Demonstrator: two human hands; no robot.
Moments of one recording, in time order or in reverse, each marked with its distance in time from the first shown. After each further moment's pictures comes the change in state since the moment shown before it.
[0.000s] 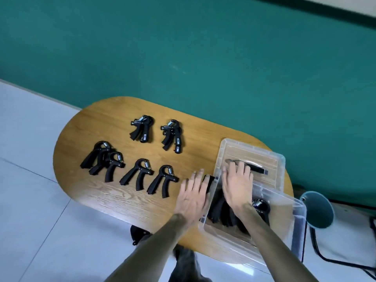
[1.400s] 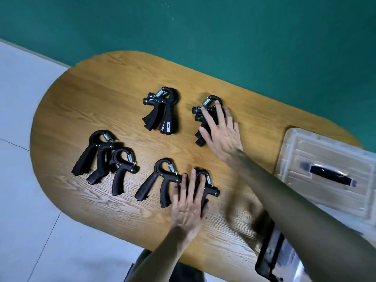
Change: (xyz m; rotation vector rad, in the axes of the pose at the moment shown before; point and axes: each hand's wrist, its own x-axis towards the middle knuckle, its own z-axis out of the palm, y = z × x) left_hand 0.055 -0.195 0.141 -0.134 -0.063 -0.196; right_hand 0.183 -0.172 0.234 0.124 -0.373 -0.292
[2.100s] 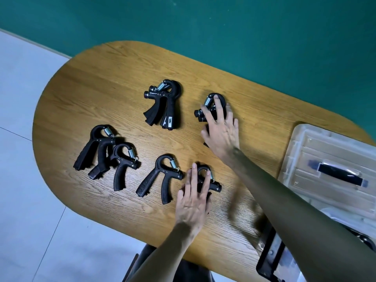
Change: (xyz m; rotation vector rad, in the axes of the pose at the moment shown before) left_hand 0.004 0.012 -0.008 -0.097 -0.020 -0.029; right_hand 0.008 -0.015 0.009 -0.038 -0.010 0.038
